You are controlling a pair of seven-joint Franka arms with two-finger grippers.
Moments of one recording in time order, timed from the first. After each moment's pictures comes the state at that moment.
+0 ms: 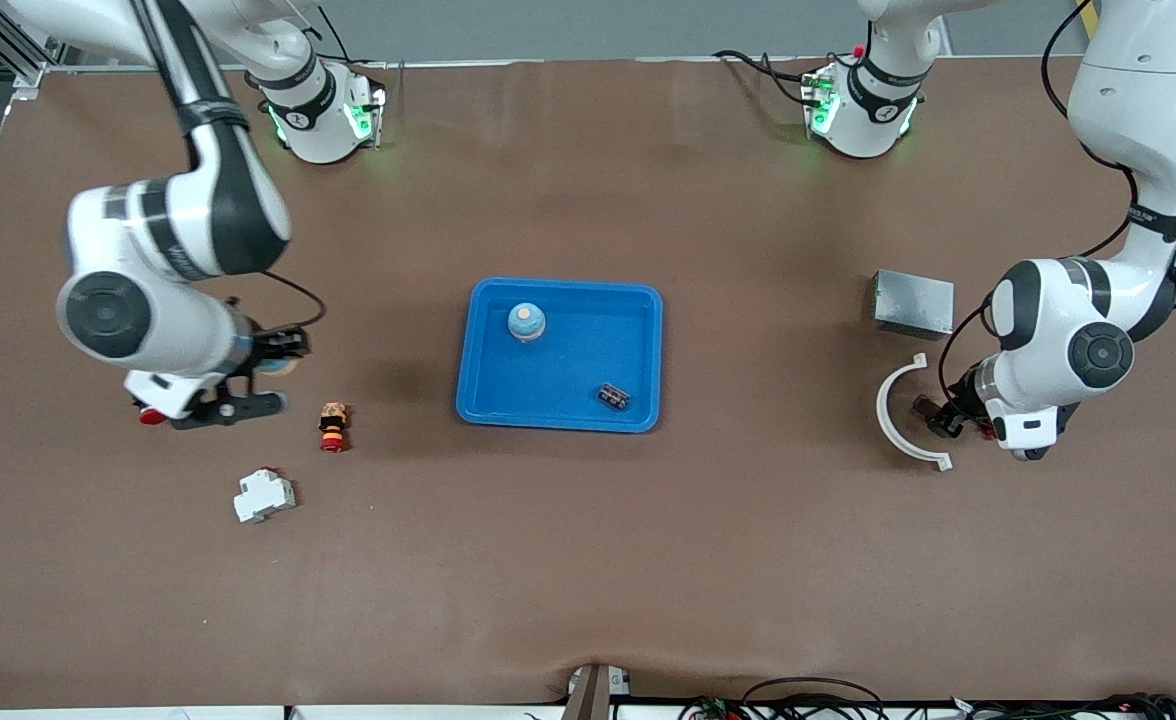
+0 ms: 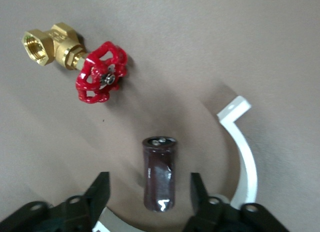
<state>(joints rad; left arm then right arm) 0.19 0.48 -0.16 -1.98 0.15 2.37 -0.92 0.16 0.28 -0.03 -1.75 -0.06 1.75 -0.08</state>
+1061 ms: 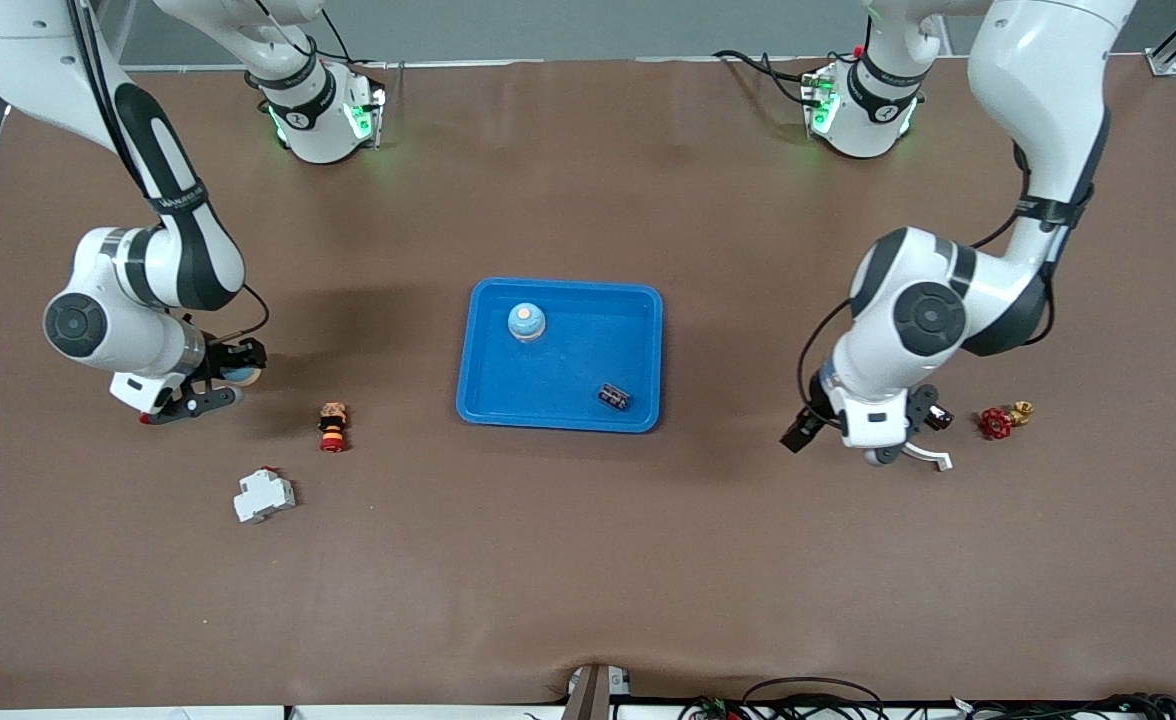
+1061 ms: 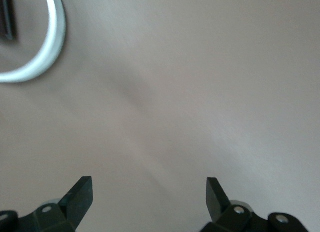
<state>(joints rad) -0.06 0.47 -0.34 -1.78 0.15 2.26 -1.31 -0.06 0.37 -0.02 -2.15 -0.07 2.32 -0.33</state>
